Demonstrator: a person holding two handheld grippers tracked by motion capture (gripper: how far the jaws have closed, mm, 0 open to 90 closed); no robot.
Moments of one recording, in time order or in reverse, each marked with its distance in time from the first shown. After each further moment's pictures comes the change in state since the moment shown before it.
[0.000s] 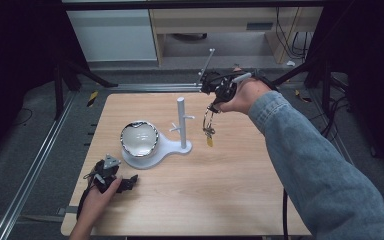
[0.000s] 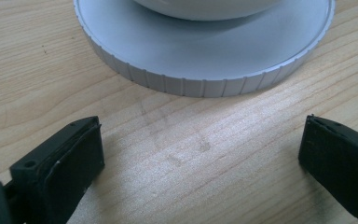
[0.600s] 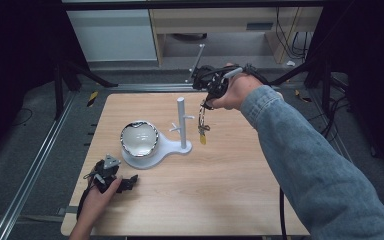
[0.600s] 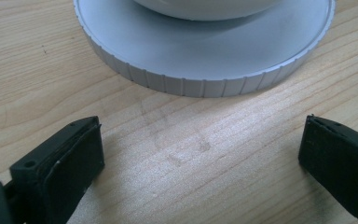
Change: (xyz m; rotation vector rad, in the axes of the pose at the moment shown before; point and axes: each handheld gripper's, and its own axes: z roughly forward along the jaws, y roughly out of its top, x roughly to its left) left arm 0.000 0.000 0.000 0.000 0.000 0.000; right arm 0.003 0.020 -0.004 0.007 -0.004 -0.030
